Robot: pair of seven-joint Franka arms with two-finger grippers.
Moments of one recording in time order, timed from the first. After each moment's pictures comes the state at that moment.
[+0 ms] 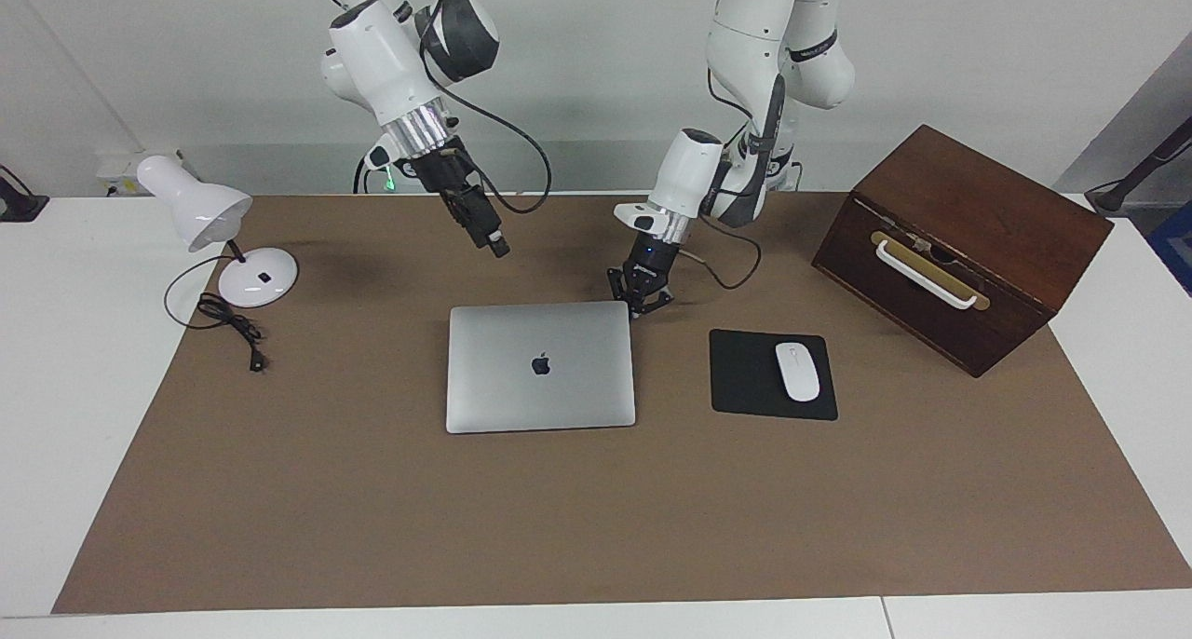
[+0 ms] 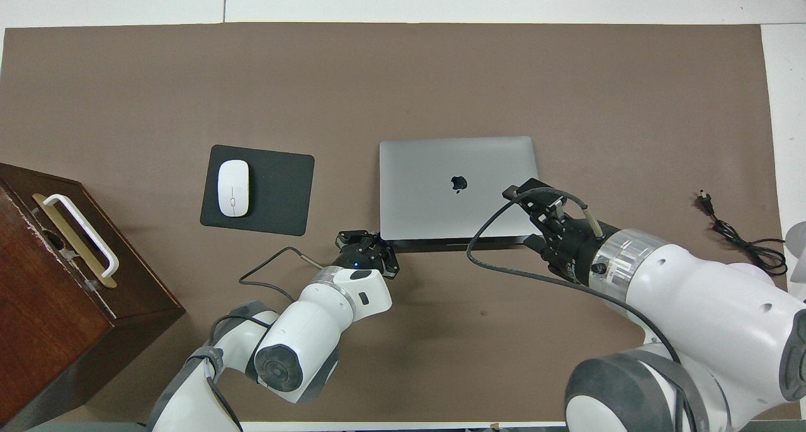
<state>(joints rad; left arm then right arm) -0.83 0.25 0.07 -2.52 -0.16 3.48 0.04 0.36 -0.34 0.03 -2.44 0.50 2.61 1.00</state>
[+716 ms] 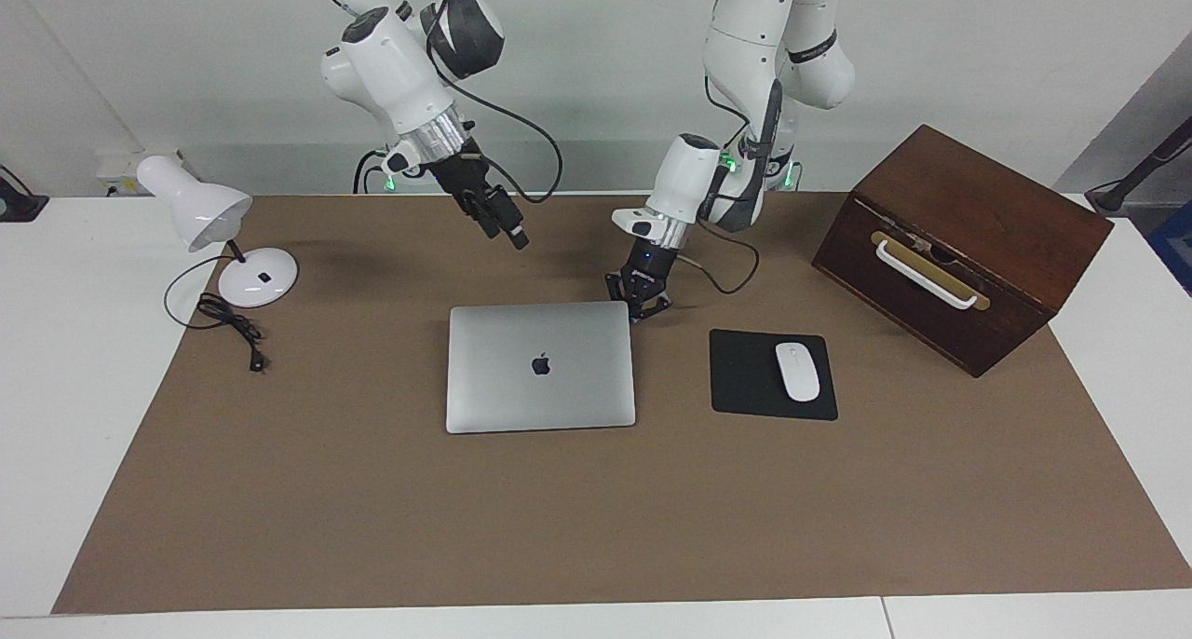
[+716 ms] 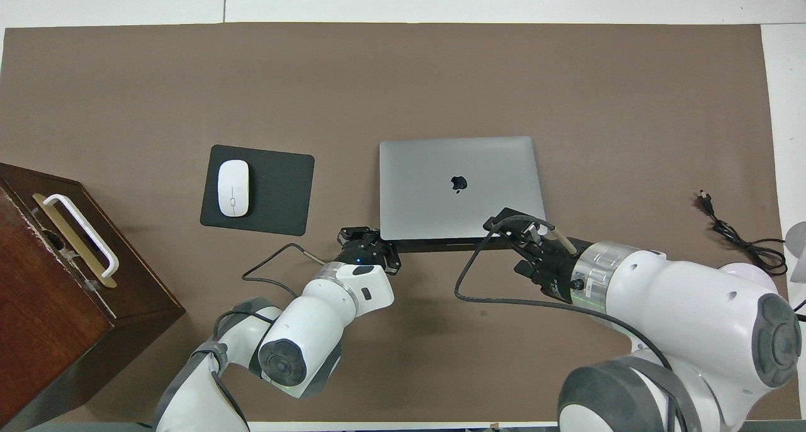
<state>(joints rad) -0.83 0.27 0.07 -2.50 -0.17 3.48 0.04 0.39 -0.35 0.03 -2.44 0.50 2.48 0.91</state>
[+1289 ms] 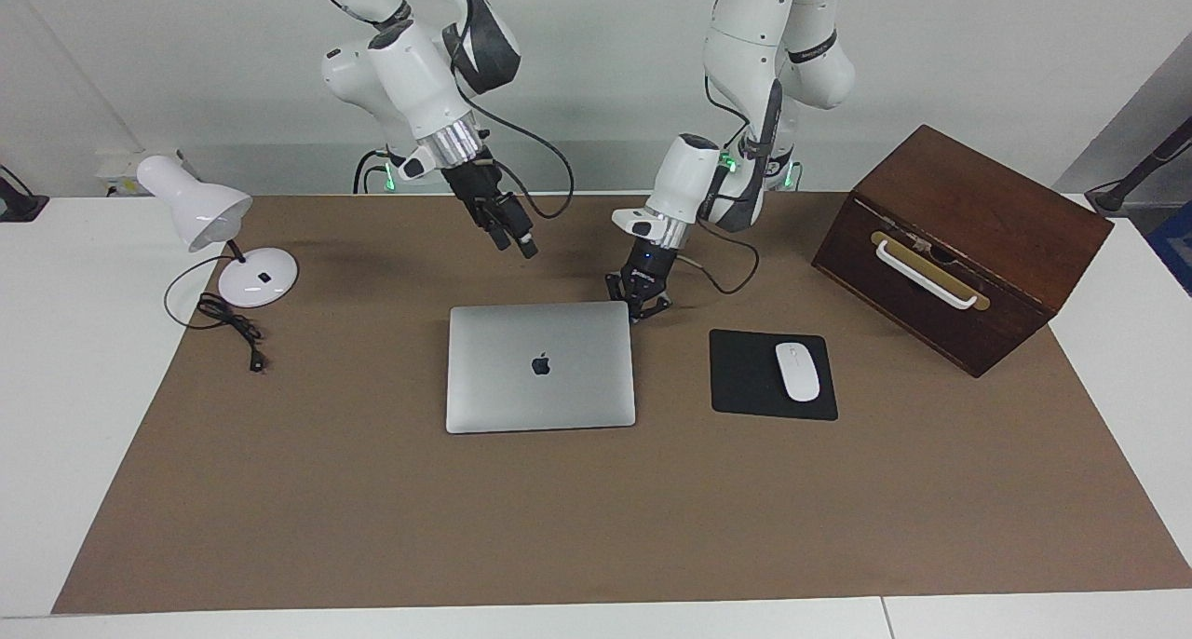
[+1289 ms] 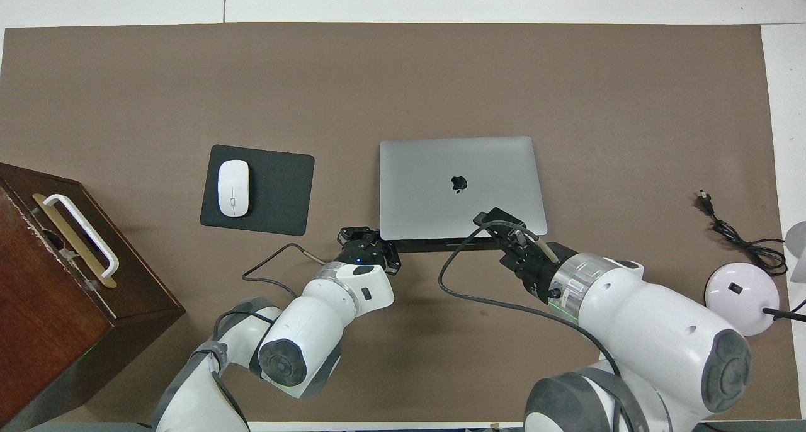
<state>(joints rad) -0.83 0.27 0.07 -2.50 -0.17 3.48 0.04 0.46 -0.31 0.03 -2.53 0.50 2.77 0.96</state>
